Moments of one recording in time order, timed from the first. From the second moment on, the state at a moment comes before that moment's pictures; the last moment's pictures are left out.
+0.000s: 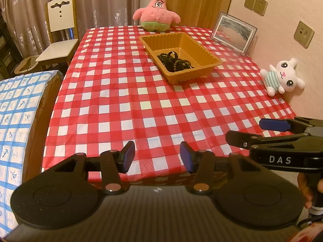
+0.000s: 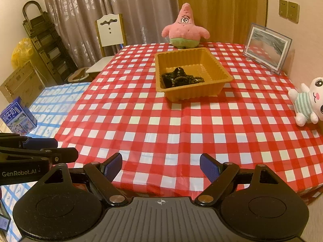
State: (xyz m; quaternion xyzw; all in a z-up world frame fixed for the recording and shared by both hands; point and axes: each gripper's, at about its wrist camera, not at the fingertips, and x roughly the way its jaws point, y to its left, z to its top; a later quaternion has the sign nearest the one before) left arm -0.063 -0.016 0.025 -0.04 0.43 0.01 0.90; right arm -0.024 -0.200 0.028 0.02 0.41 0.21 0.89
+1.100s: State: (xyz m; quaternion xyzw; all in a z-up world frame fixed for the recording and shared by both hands) left arm -0.062 -0.016 0.026 -0.04 0.43 0.01 0.90; right arm -0.020 -0.191 0.028 0.01 0.41 0.21 0.89
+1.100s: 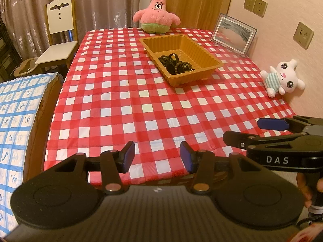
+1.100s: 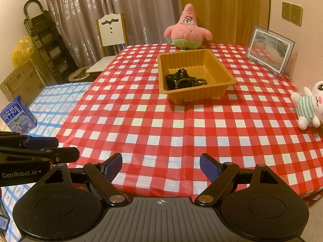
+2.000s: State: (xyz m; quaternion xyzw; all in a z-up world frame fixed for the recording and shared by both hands) left arm -0.061 -0.015 0.025 -0.04 0.43 0.01 0.90; right arm -0.019 -0.188 0.028 0.01 0.41 0.21 0.89
